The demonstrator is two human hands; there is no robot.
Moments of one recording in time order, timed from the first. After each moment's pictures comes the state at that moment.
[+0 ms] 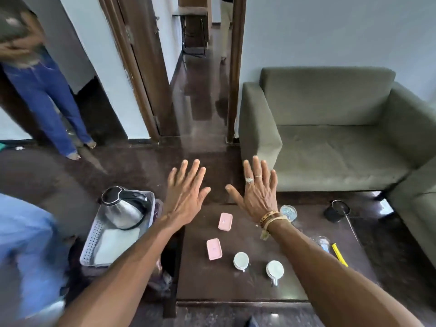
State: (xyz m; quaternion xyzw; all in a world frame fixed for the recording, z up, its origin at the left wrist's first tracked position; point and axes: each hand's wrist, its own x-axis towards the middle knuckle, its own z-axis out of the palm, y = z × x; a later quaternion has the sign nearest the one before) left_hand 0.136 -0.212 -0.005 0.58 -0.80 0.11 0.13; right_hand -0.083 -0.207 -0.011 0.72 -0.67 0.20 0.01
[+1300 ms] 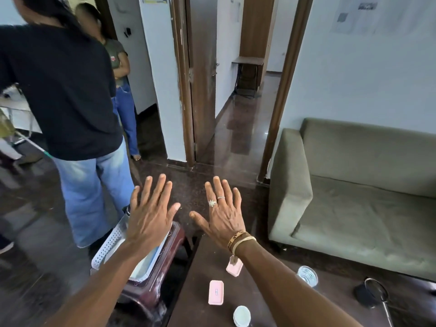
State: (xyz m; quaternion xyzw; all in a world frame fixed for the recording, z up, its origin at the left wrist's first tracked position) left_hand 0.202 -0.175 0.044 0.73 -0.64 0.21 0.14; right_hand 0.005 -0.244 0.029 0.86 -0.47 0.19 -0.01
